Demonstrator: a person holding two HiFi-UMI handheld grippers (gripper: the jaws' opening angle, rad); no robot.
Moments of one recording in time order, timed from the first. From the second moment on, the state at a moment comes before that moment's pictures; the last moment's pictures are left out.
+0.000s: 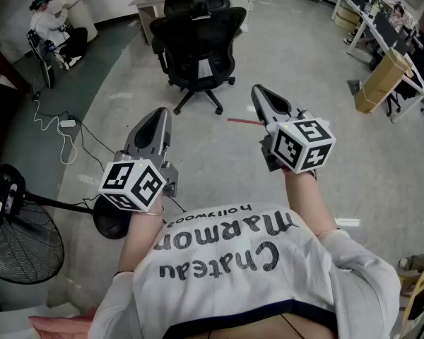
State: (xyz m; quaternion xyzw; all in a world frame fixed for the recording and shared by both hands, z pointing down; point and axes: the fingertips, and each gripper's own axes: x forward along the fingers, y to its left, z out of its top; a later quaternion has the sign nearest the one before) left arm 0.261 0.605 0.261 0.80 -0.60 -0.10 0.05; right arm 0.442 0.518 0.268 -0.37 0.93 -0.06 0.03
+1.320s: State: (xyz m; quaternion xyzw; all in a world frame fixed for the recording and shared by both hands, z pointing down) left arm 0.196 0.555 0.315 0.82 -0.56 -0.09 0.11; right arm 0.401 0.478 0.328 -0.42 0.90 -0.12 0.01
